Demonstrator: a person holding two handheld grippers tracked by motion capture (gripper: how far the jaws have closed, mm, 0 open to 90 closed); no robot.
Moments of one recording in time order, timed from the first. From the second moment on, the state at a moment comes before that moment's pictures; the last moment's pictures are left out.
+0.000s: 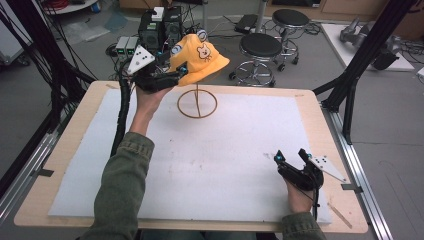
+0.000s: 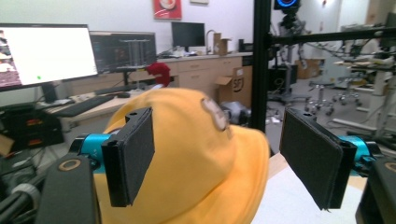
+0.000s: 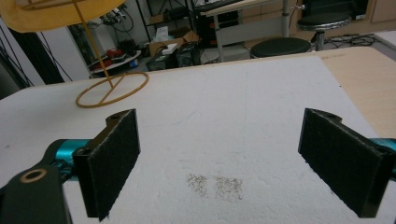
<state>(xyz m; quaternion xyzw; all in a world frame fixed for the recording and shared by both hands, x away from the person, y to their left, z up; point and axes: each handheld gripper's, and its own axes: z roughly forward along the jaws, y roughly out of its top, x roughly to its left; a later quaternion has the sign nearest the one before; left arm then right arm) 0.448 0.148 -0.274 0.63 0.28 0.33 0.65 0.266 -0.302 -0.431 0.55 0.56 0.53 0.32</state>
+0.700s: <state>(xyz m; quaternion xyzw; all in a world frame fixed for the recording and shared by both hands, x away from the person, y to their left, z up) 0.396 0.208 -0.291 0.59 0.32 0.36 0.65 0.265 -0.301 -0.430 0.55 0.55 0.53 0.33</state>
